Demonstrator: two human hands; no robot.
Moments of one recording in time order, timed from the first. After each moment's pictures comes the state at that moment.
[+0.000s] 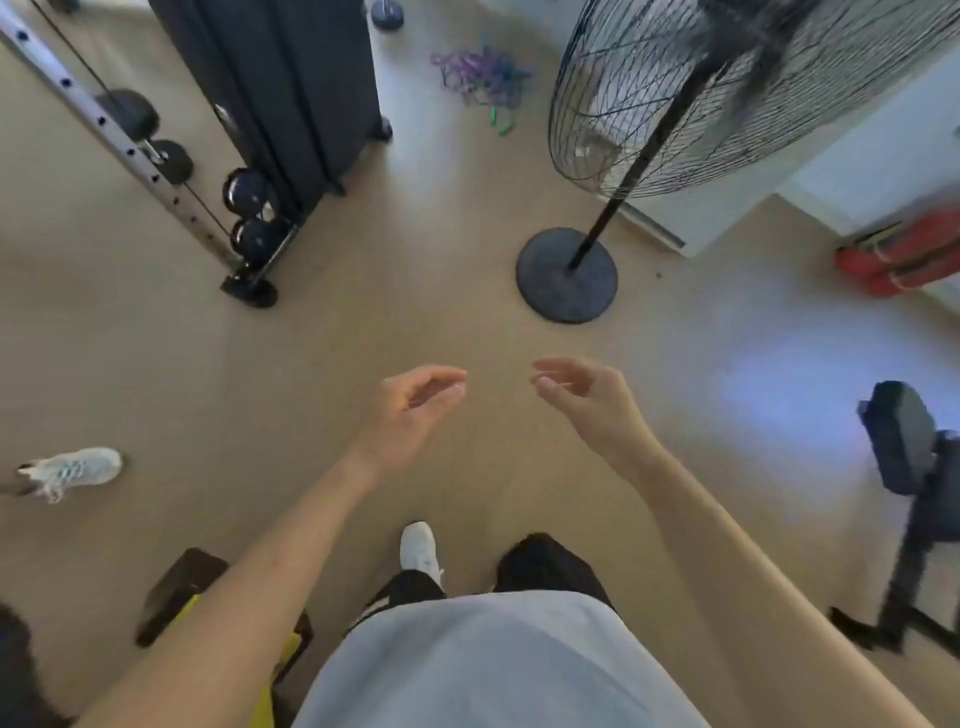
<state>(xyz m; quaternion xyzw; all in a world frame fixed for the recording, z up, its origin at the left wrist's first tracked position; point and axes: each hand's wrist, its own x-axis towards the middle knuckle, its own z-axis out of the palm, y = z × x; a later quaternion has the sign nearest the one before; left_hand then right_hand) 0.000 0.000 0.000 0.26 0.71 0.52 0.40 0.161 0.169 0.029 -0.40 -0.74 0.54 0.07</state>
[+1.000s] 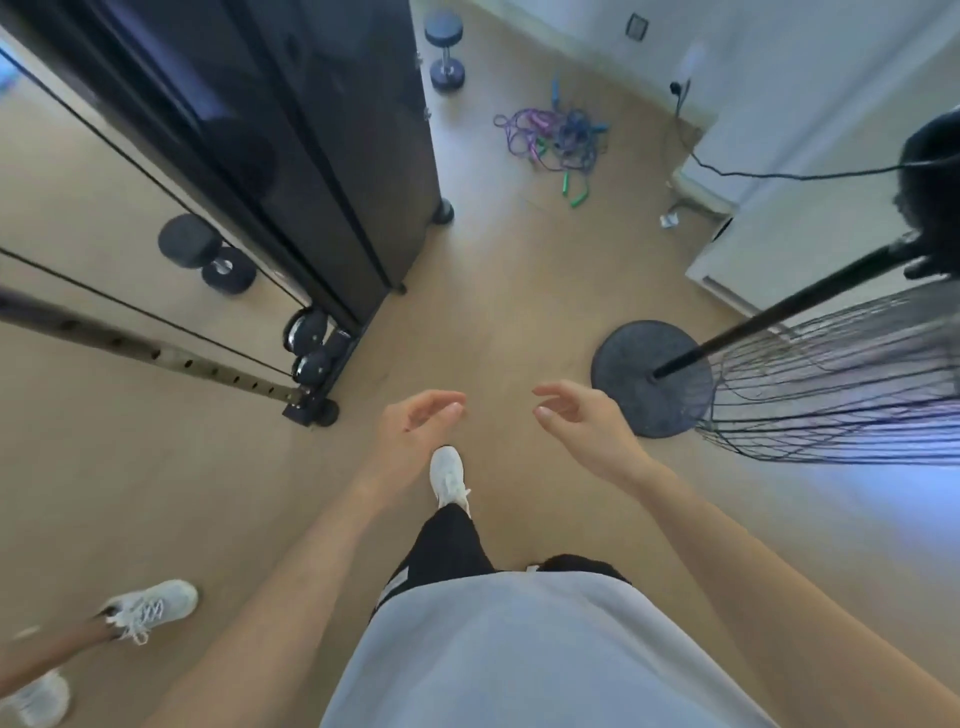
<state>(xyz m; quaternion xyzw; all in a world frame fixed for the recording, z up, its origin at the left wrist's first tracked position) -0.390 0.241 -0.016 0.15 0.75 0.49 0.42 -0.240 0.427 -0.016 -0.37 -0.77 0.52 -0.06</state>
